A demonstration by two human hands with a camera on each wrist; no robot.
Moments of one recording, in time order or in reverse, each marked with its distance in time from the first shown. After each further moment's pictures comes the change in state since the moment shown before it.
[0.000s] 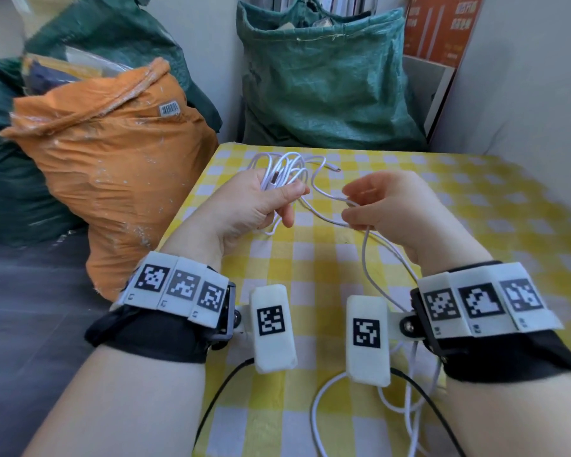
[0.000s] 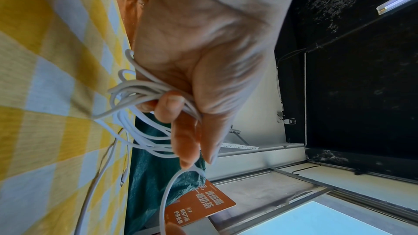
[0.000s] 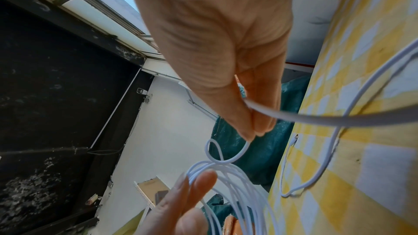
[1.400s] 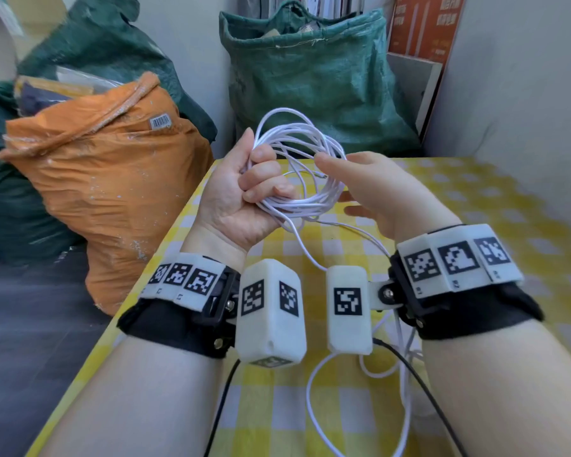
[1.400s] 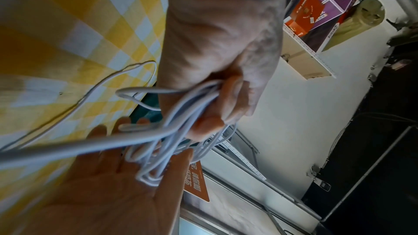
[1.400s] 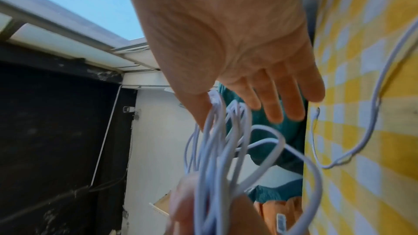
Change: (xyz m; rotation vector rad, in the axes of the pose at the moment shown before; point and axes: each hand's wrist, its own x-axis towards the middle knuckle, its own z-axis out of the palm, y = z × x) left_hand 0.034 0.010 0.018 -1.238 -0.247 -0.076; right_hand 0.029 -0.017 -0.004 0.089 -0.037 0.094
